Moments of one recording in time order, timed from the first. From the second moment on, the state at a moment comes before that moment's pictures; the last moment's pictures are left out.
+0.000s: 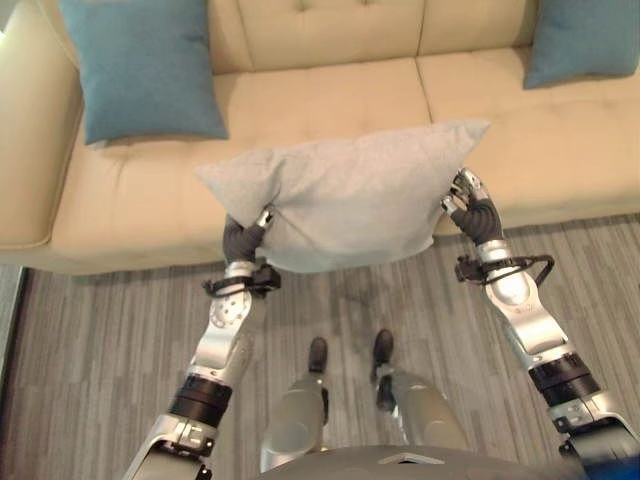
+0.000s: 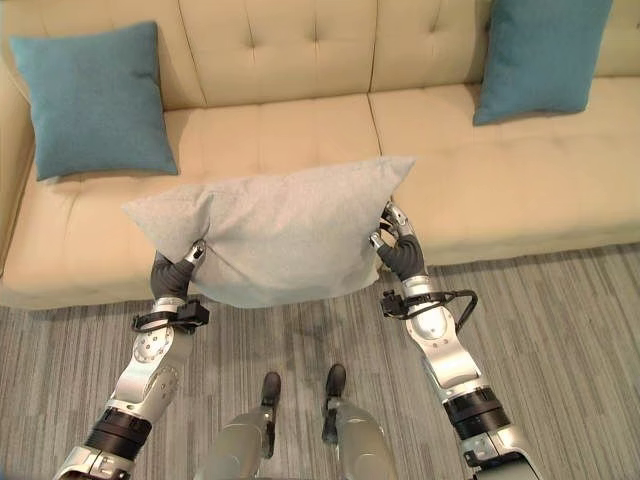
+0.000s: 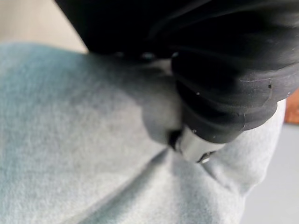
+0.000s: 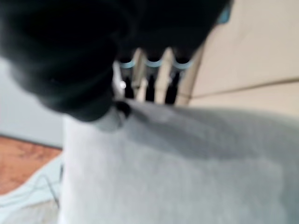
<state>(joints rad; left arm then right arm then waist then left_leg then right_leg) -0.12 0.32 -0.19 0.14 -0.54 -0.26 0.31 -0.22 -0.44 0.22 0.10 0.13 -0.20 -0.20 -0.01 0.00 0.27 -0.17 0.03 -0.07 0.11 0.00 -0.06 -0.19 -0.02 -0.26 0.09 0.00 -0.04</state>
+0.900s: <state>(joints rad) -0.04 0.35 -0.19 0.14 -0.50 -0.21 0.24 -0.14 -0.41 0.26 0.11 0.11 -0.18 -0.17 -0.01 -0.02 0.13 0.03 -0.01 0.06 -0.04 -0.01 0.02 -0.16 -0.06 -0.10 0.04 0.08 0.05</state>
